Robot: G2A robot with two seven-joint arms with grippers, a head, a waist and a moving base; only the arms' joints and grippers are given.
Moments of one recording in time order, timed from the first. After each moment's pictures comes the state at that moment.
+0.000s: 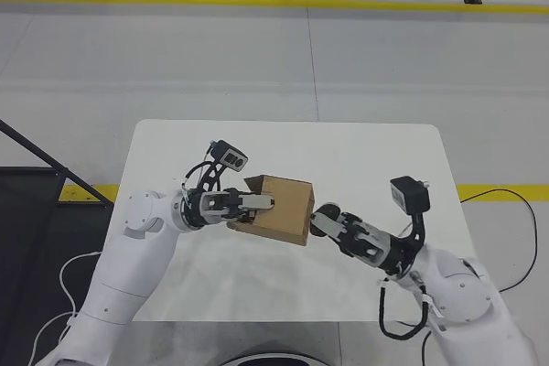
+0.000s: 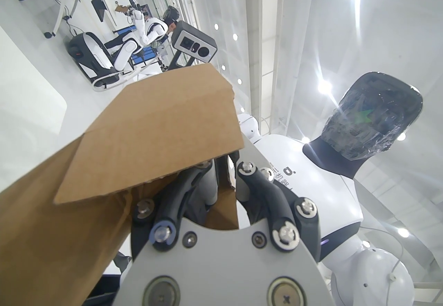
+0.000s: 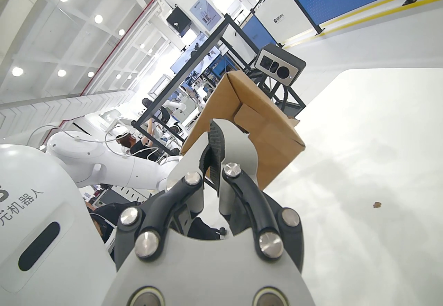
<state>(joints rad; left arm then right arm) 0.98 -1.22 -1.24 -1.48 -0.84 -0.25 -1.34 -1.32 -1.07 1.32 -2.01 0.09 -0.50 0.65</state>
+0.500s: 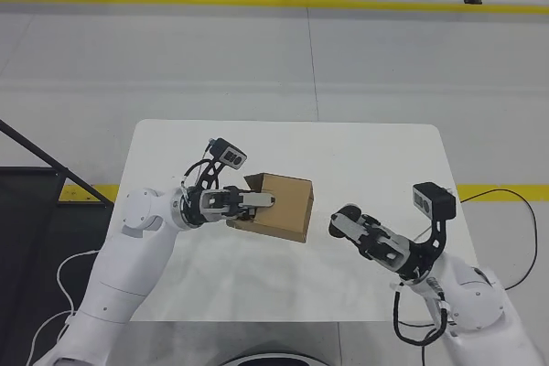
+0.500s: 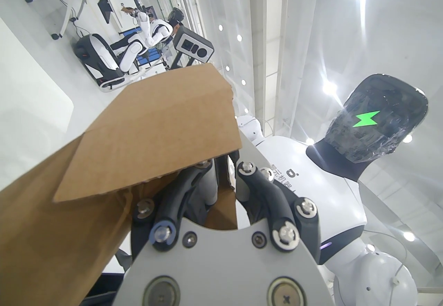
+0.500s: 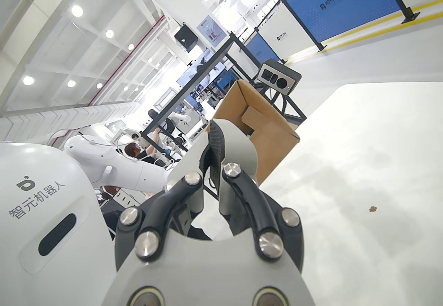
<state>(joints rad) 0.97 -1.21 -1.25 -1.48 -0.80 -0.24 -1.33 -1.39 -1.06 1.39 -2.00 0.15 -0.58 0.64</state>
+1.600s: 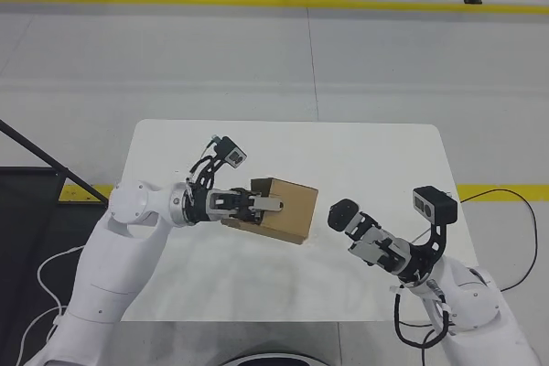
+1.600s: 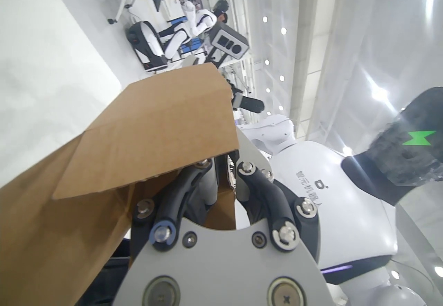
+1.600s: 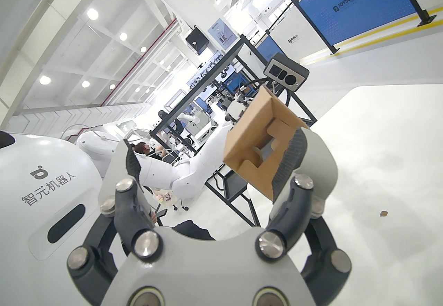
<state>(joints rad) 0.97 -1.18 -1.28 -1.59 -0.54 -0.12 -1.29 -1.39 -1.06 1.38 -1.97 0.19 -0.65 0.66</state>
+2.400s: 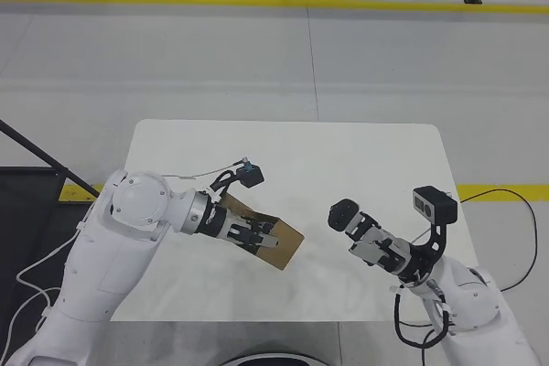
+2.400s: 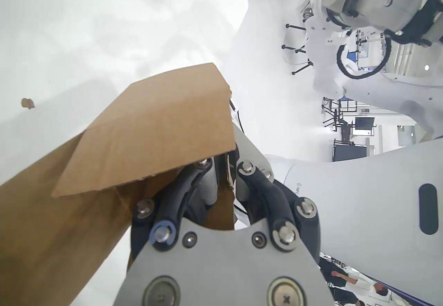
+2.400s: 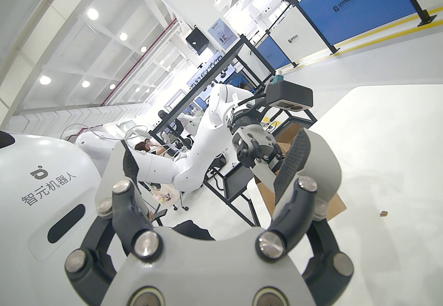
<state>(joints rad) 0.90 -1.13 -1.21 -1.73 -0.01 -0.08 -1.50 -1.39 -1.06 1.38 -1.97 0.19 -0.65 0.66</state>
